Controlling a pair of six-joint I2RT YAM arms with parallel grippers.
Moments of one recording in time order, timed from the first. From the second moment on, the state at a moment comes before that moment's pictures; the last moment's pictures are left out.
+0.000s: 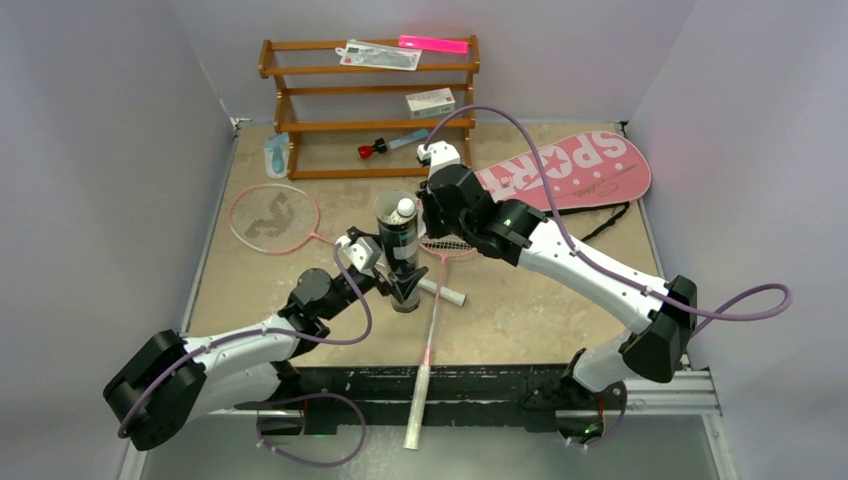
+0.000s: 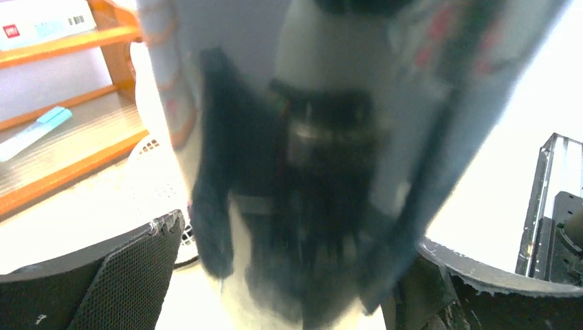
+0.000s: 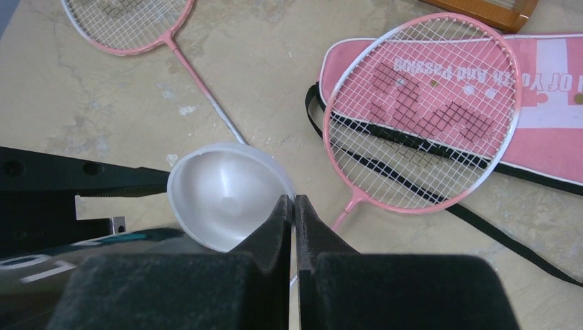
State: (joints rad) left arm -0.77 1.05 0.25 0.95 0.12 -0.08; right arm 0.92 1.48 1.44 -0.59 0.29 0.35
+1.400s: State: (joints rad) left arm -0.77 0.53 0.42 0.20 0.10 -0.13; right arm 0.74 1.40 2.04 -0.97 -0.11 0.17
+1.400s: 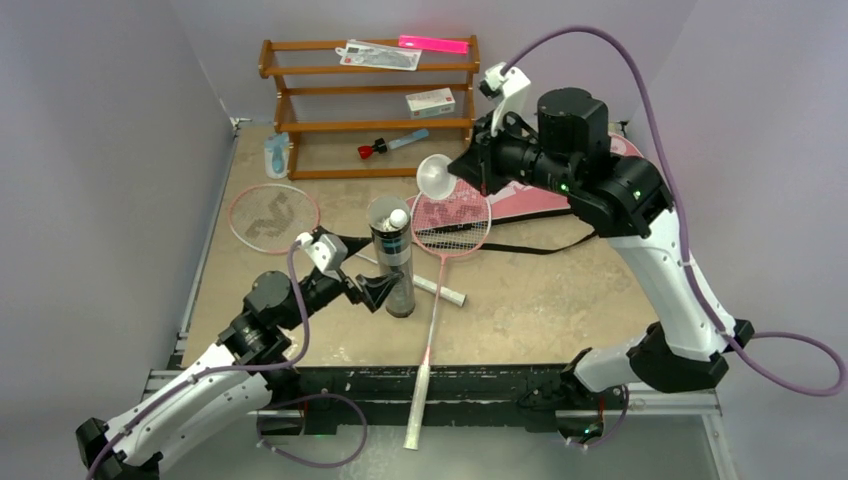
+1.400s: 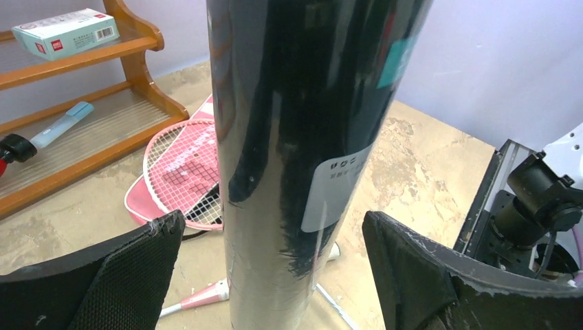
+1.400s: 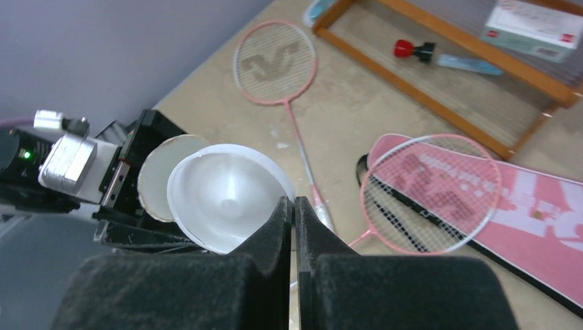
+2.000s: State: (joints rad) left arm -0.77 0.37 0.87 -0.45 -0.10 -0.32; right arm 0.79 1.55 2.15 -0.97 -0.38 0.17
